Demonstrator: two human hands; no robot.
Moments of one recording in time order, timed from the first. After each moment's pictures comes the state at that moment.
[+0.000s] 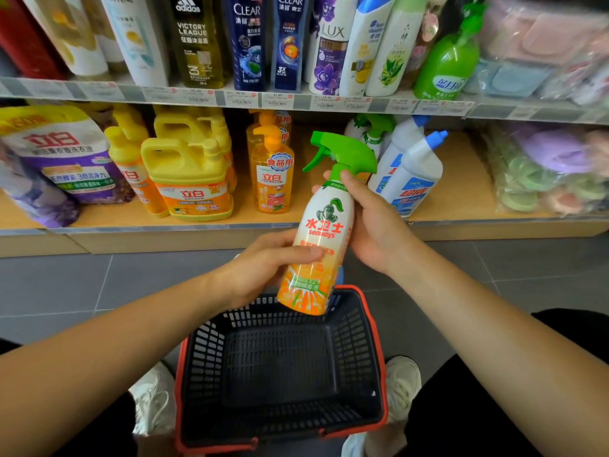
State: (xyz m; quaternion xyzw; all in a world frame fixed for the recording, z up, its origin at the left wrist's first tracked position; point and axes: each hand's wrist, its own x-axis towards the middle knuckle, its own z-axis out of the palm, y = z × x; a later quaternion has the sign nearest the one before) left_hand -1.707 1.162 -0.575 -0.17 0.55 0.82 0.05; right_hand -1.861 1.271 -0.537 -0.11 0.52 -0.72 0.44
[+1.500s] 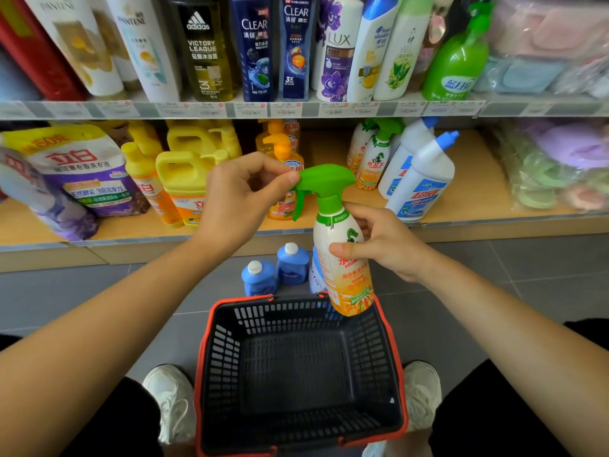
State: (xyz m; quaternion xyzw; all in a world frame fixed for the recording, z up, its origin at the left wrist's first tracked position) left_hand -1.719 1.110 -0.517 -0.17 0.79 0.48 -0.34; right_hand -1.874 1.294 -0.554 -0.39 0.63 -0.53 0.41
